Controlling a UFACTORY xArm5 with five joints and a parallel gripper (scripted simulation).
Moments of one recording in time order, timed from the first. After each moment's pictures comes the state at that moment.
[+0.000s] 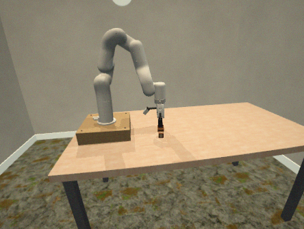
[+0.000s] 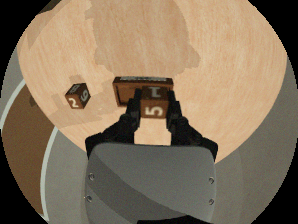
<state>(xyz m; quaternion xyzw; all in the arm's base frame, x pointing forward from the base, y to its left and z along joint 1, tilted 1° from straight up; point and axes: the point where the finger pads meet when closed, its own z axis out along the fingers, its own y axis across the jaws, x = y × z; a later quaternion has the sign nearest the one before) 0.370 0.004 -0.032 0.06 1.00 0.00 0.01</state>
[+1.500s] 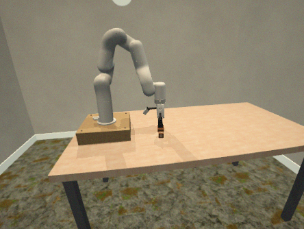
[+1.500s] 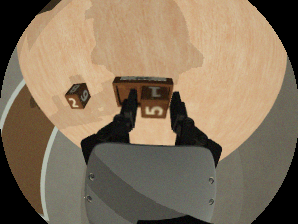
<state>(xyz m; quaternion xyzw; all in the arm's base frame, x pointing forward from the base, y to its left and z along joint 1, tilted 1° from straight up) 0.370 0.004 -0.032 0.06 1.00 0.00 0.01</state>
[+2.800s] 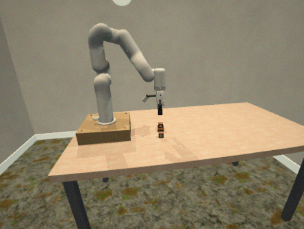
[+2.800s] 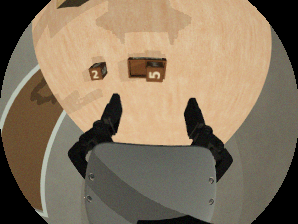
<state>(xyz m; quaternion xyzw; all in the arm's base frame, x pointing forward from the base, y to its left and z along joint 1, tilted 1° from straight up) 0.368 0.004 0.056 0.06 1.00 0.00 0.01</state>
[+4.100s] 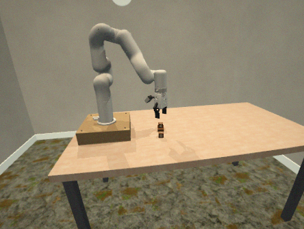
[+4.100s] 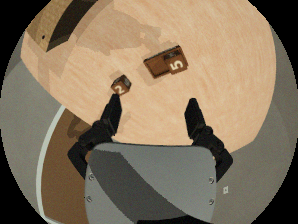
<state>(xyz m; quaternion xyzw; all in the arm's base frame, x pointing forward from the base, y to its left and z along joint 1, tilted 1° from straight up) 0.367 -0.039 0.050 0.33 0.94 0.00 0.01</state>
